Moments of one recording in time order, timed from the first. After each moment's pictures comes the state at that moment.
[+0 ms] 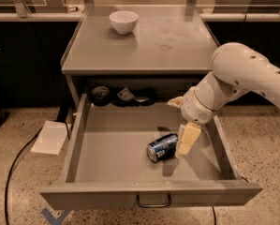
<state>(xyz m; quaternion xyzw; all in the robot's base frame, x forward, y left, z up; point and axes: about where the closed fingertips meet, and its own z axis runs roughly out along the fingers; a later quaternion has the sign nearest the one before) 0.516 -0.109 0.741 -0.70 0.68 0.14 0.19</state>
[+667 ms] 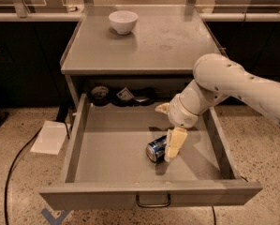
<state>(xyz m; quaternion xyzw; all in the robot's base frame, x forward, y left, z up) 0.524 -0.082 0.704 -0.71 0.66 0.16 0.18</state>
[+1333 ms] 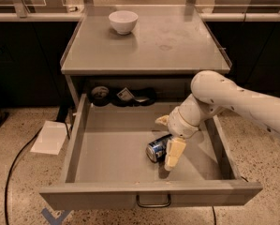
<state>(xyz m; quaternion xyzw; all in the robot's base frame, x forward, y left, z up) 0.522 -0.081 0.649 -0.71 0.66 0.20 0.16</state>
